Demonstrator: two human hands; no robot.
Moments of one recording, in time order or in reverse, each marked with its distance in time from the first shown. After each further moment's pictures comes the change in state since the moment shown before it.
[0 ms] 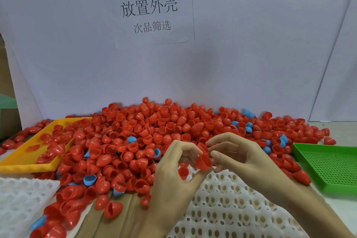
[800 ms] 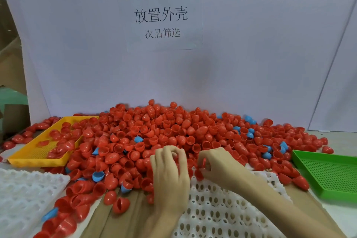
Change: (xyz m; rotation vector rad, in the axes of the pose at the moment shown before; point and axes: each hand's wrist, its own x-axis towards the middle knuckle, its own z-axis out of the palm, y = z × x) left_hand -0.005 -0.040 0.005 0.368 0.248 -0.219; right_hand 0.054 0.039 0.039 -0.970 -0.174 0.018
